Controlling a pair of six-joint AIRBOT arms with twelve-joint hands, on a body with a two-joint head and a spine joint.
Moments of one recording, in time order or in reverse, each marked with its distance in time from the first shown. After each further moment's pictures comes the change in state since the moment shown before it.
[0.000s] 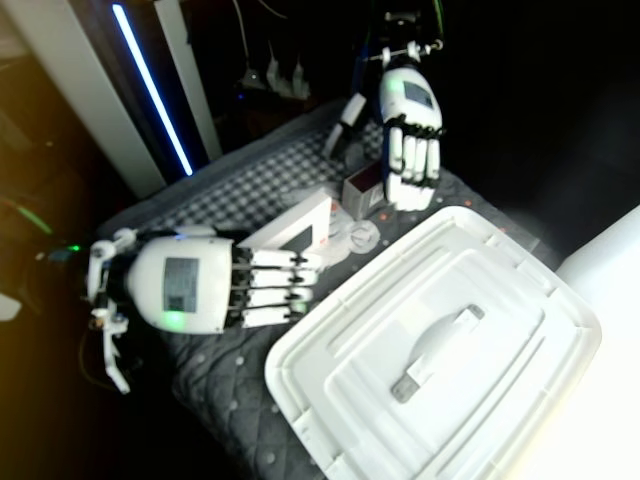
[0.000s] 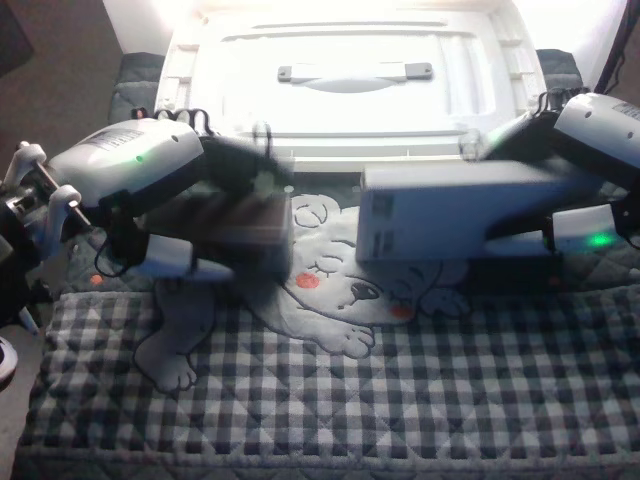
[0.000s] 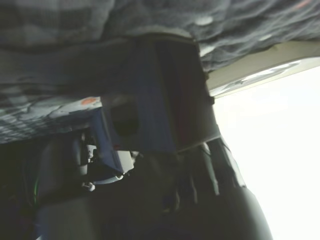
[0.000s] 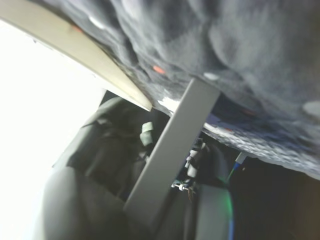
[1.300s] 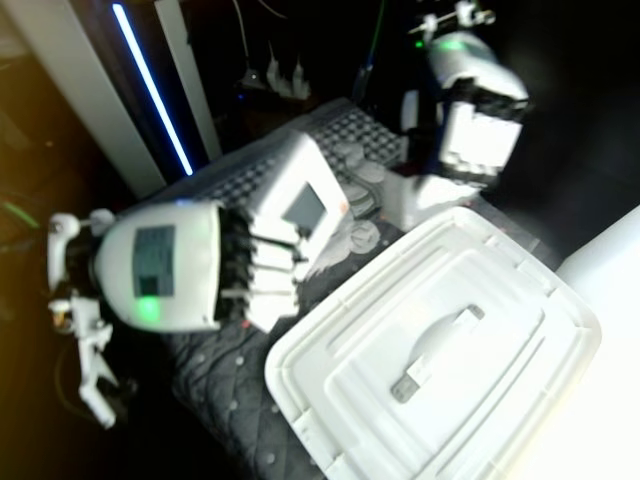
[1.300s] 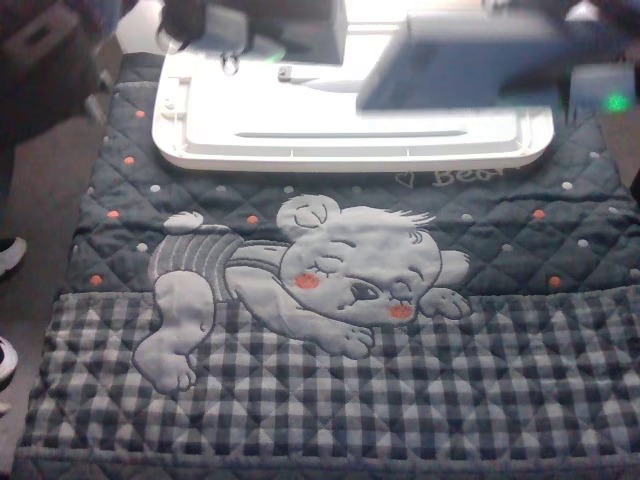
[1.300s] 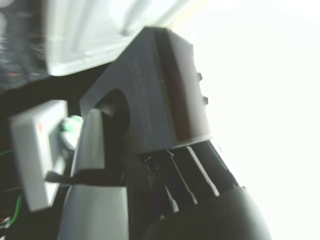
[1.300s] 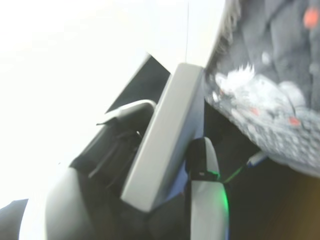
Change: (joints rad) left arm -0.430 -0.175 0.270 0.103 0.137 0.062; right arm 0.248 0.037 0.074 0.001 0.002 -0.163
